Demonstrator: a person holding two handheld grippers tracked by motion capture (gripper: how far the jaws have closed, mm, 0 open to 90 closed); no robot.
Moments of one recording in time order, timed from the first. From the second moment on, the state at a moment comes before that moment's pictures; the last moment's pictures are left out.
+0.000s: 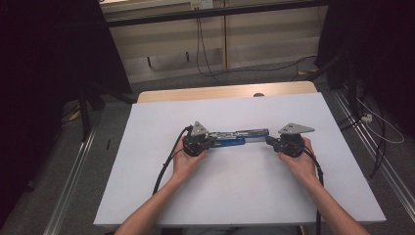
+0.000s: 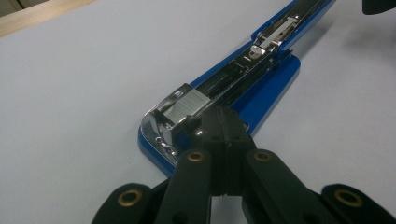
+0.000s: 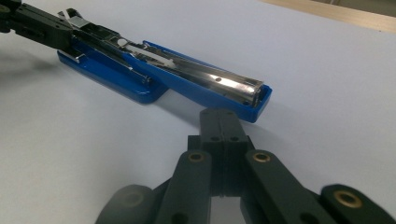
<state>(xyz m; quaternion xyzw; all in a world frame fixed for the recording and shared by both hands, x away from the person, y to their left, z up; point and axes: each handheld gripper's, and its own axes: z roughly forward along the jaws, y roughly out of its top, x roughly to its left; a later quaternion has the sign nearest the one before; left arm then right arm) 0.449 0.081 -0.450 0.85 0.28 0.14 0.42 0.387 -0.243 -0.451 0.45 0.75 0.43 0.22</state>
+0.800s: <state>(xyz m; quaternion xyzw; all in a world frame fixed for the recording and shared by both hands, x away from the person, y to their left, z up) 0.450 0.082 -0.450 0.85 0.28 0.14 0.43 0.407 -0.235 -0.461 0.46 0.78 0.37 0.19</state>
